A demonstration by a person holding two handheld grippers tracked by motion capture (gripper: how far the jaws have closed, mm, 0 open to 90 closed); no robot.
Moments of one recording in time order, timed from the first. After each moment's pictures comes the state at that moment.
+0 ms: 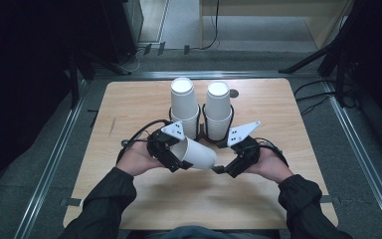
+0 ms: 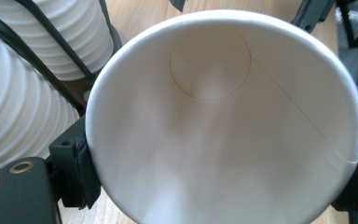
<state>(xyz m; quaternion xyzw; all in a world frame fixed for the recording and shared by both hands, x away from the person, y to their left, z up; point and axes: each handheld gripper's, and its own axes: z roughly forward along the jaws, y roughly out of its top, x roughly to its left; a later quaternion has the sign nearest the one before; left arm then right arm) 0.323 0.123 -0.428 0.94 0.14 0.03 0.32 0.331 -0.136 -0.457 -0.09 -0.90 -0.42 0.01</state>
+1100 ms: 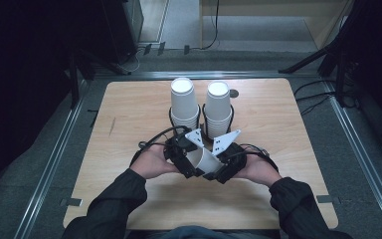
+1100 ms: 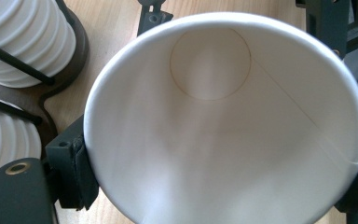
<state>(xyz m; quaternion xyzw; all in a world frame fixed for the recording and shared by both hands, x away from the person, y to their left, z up) 0.322 0.082 -0.440 0.95 0.13 0.01 0.28 0.325 -0.105 -0.479 -0.06 -0.93 -0.37 0.00</state>
